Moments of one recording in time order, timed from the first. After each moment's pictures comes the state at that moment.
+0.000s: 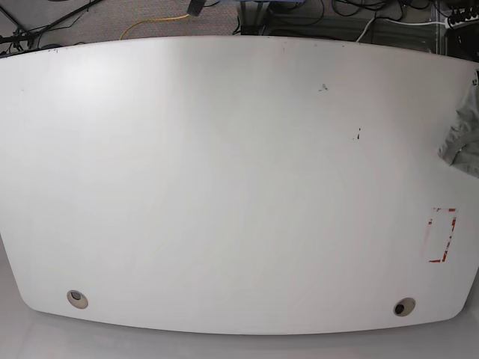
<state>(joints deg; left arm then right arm) 66.0 -3.1 -9.0 84.7 -0.1 -17.8 -21.7 -60.4 7.7 17.0 81.6 17.2 40.6 6.4</state>
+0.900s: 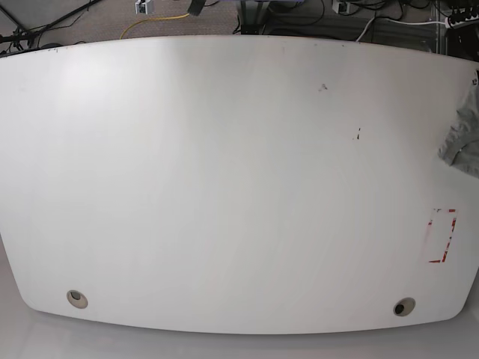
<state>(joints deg) 12.4 -6.7 -7.2 5.6 0.3 -17.7 -19.0 -20.2 11.3 -0.5 21.8 17.4 28.9 12.1</state>
